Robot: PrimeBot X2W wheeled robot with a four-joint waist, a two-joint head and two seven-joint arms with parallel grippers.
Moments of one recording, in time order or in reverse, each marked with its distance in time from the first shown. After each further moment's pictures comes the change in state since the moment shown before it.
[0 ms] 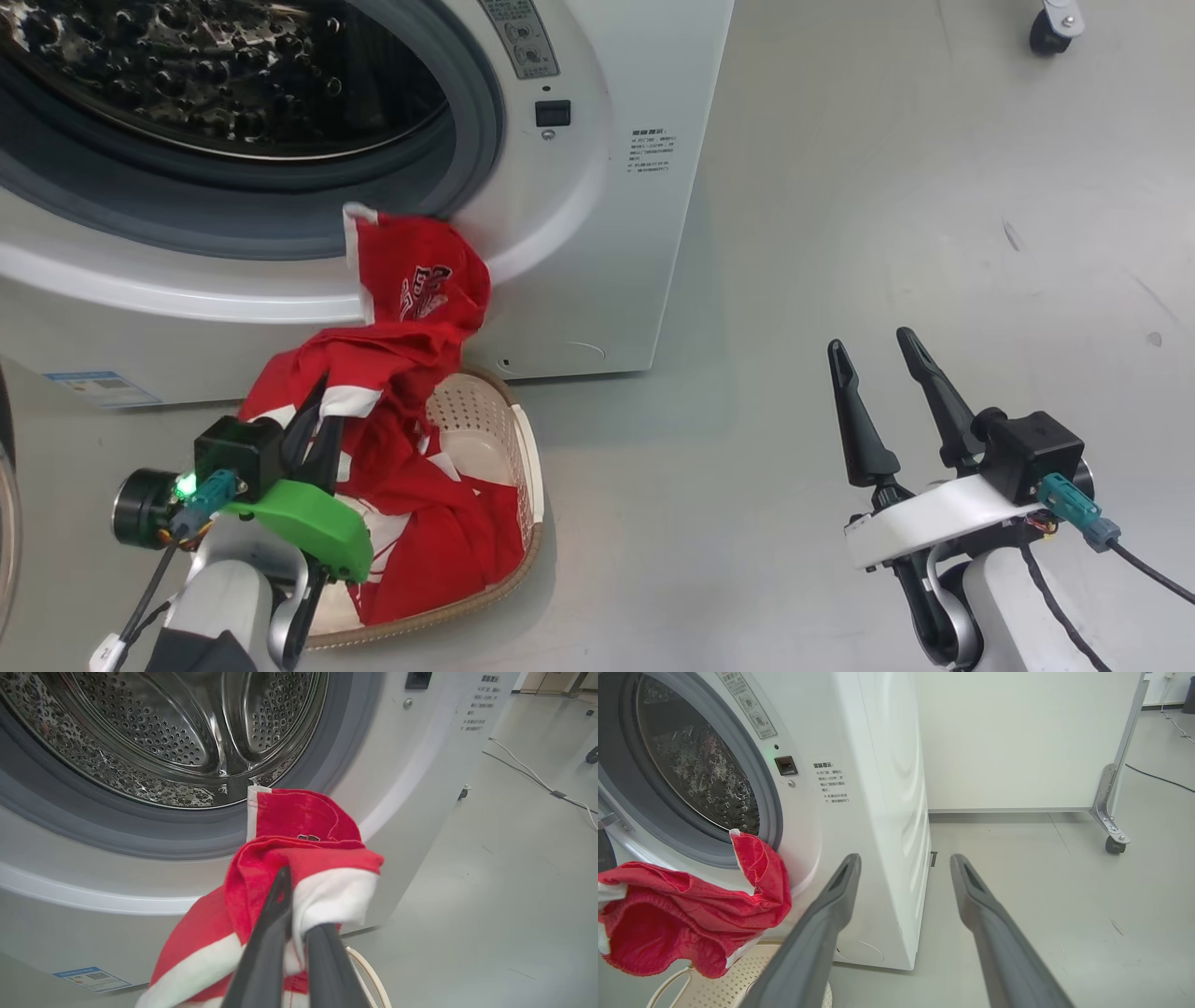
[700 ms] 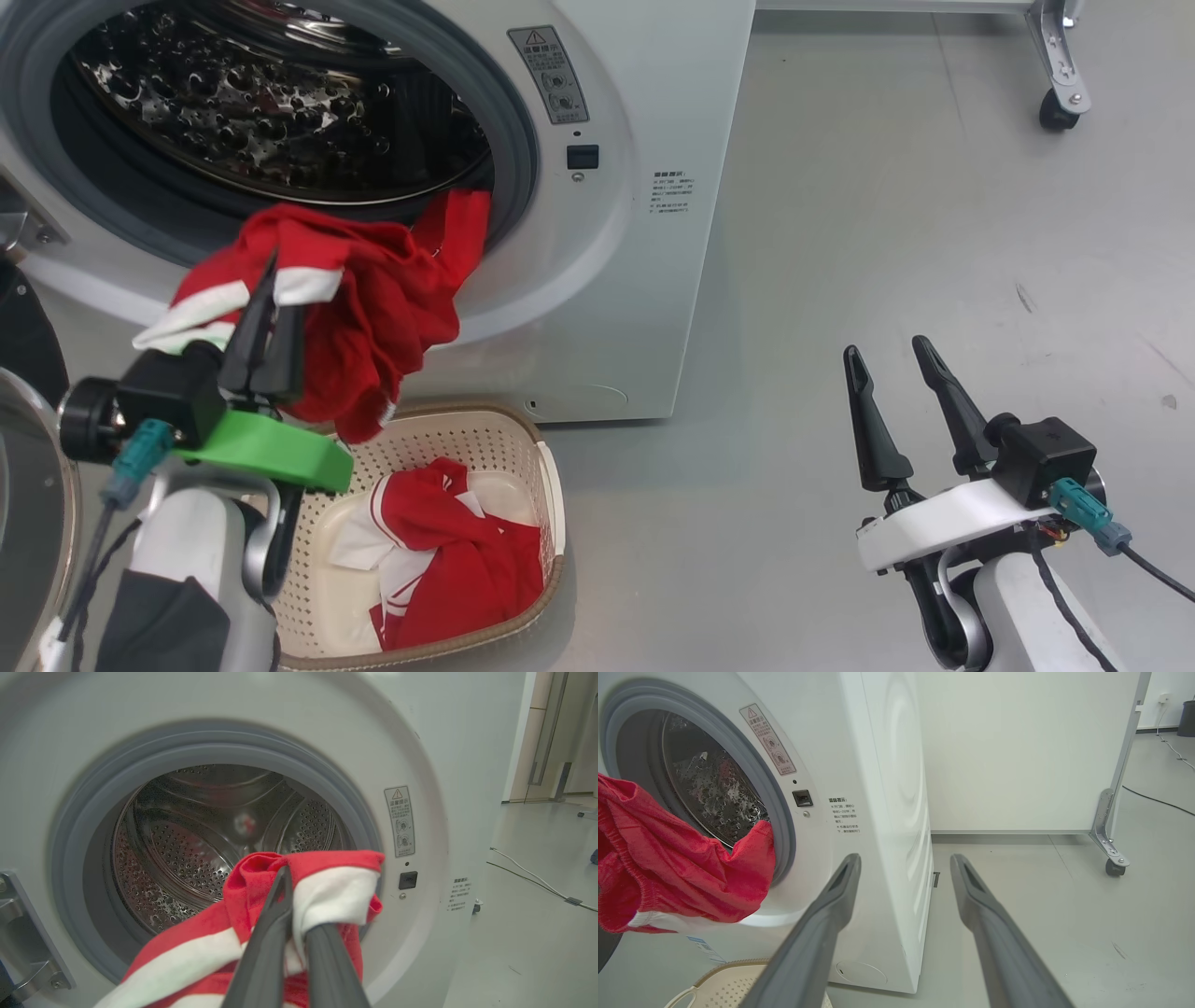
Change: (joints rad) left arm -0.084 -0.003 0.054 -0.151 -0.016 0.000 -0.084; right arm 0.009 0.001 -0.030 0.018 0.000 0.000 0.000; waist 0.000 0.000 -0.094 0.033
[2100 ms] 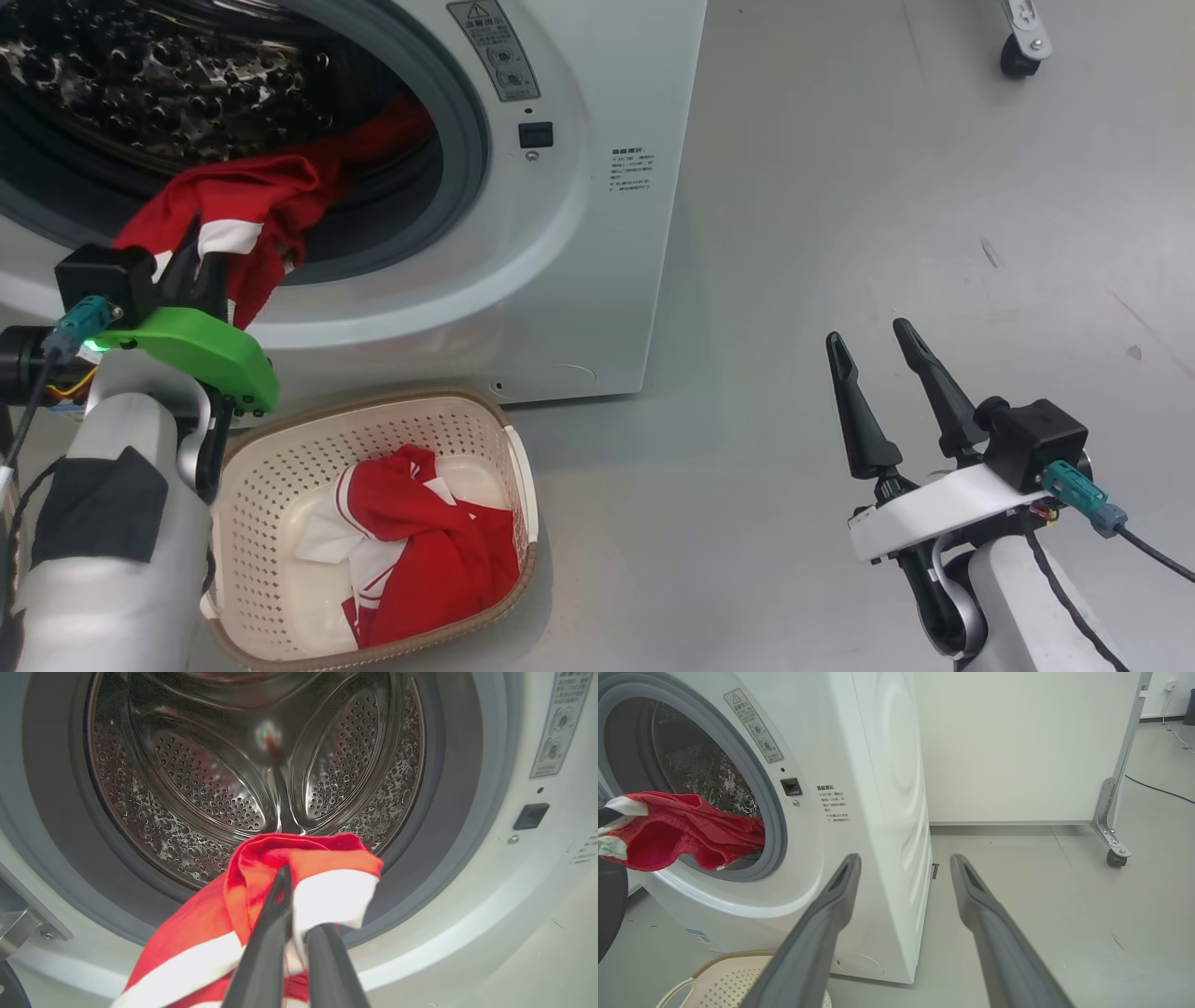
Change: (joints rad) left arm -0.317 0.061 -0.008 0.545 -0.022 0.002 0.010; right arm -0.036 0.003 0.007 0.015 0.000 0.000 0.000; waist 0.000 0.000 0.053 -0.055
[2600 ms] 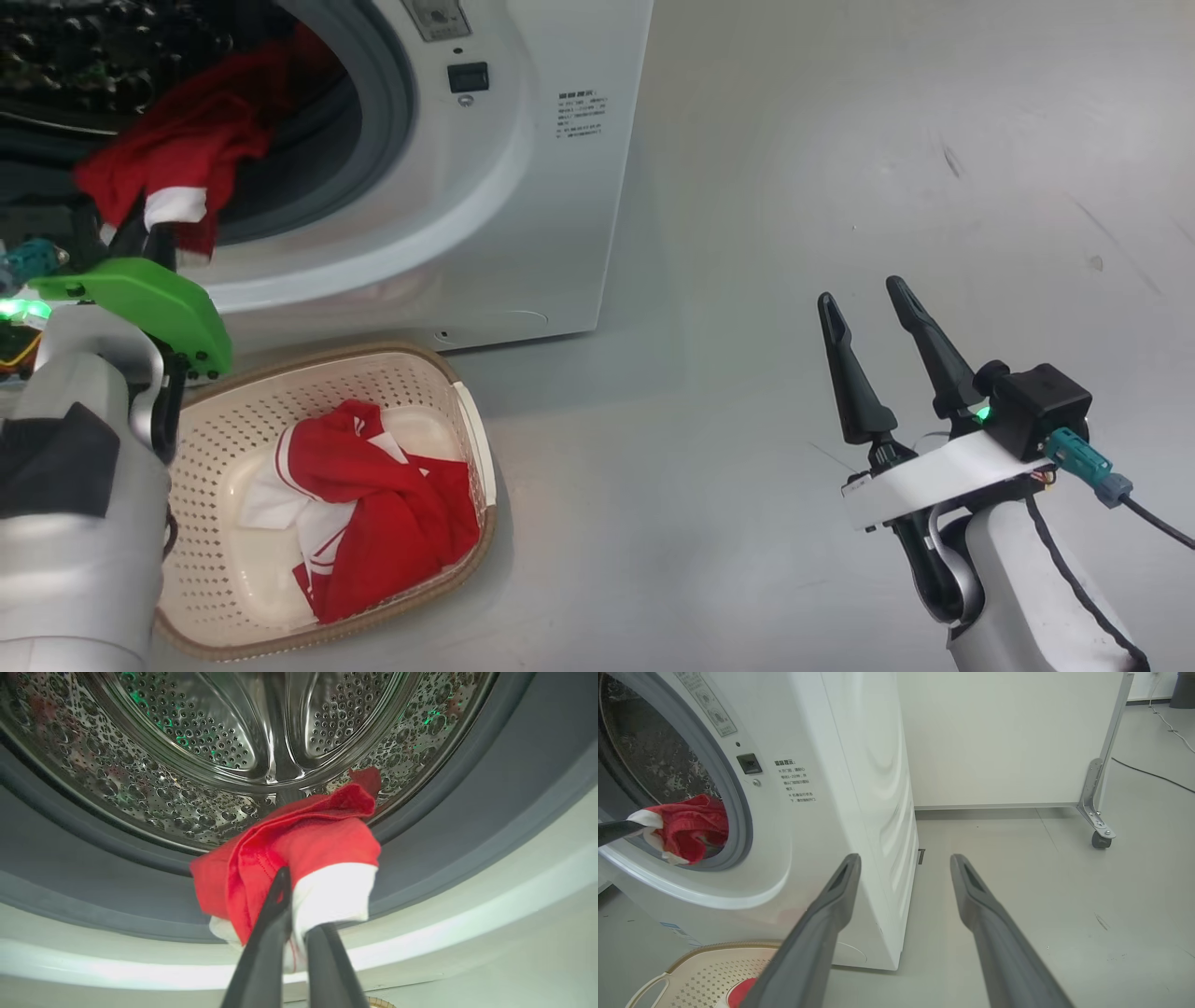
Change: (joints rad) left arm -0.112 0.032 0.035 0.097 0.001 0.026 0.113; right arm -0.063 0.004 0.004 -0.015 -0.002 0.000 0.000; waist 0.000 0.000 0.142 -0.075
